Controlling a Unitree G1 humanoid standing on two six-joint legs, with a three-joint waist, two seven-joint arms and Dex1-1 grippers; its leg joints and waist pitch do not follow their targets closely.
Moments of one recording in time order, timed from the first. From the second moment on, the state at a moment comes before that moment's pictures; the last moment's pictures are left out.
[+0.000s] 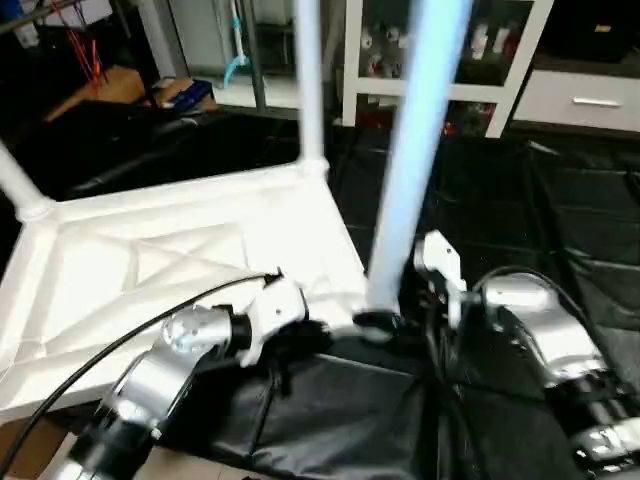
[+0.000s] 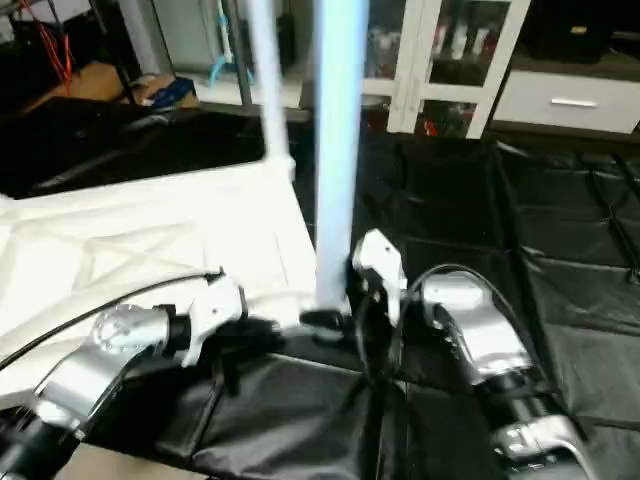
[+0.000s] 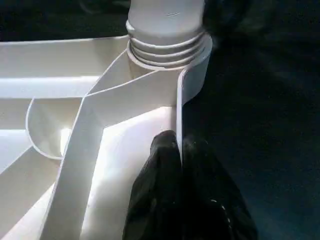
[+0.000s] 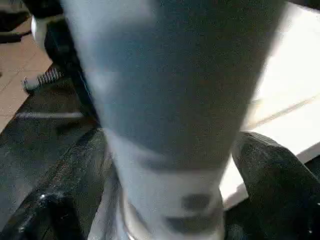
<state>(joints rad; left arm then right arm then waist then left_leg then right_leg) -0.26 0.43 -0.35 0.09 -0.07 0.18 -1.00 -0.43 -0.45 0.21 0.35 0.24 0.16 1.23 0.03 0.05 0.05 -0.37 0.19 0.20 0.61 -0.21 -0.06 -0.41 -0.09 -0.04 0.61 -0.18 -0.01</state>
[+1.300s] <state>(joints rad) -0.53 0.20 -0.33 0.46 0.07 0.24 -0.61 -0.60 -0.10 0.05 0.65 0.12 0.22 0.40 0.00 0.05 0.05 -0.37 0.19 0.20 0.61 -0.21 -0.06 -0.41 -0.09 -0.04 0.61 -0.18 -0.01</state>
